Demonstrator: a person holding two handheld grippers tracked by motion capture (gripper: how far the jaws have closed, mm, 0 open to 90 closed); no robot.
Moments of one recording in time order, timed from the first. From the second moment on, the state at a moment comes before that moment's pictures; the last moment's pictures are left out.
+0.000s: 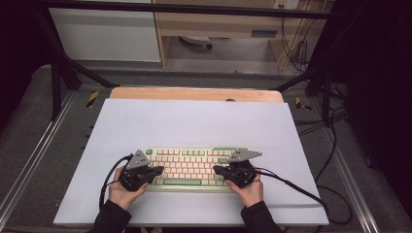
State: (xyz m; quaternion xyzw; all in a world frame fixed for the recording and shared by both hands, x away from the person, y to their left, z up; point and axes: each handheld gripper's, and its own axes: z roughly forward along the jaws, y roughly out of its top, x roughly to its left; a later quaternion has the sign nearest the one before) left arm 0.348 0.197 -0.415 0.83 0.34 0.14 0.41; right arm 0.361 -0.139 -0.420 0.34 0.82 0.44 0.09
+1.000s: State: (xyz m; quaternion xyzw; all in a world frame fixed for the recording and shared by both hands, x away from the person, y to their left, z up) left arm 0.352 0.172 -0.430 0.85 0.32 0.13 0.39; right arm 0.360 -0.144 -0.419 0.34 0.82 0.45 0.10
